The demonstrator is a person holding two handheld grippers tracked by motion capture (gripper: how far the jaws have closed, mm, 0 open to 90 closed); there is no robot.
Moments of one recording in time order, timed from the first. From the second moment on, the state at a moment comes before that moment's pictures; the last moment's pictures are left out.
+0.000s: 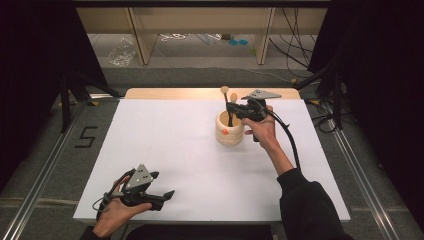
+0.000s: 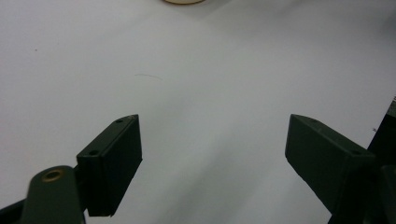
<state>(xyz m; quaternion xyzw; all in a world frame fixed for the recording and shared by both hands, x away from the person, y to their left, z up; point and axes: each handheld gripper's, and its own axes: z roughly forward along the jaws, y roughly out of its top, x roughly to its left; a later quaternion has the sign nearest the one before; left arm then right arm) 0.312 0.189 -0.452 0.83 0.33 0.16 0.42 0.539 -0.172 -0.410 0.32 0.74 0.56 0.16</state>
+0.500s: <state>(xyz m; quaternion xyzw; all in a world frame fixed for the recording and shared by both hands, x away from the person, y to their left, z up) 0.312 0.190 -0.451 0.83 0.33 0.16 0.42 0.535 -0.176 -0.402 0.34 0.74 0.57 0.16</state>
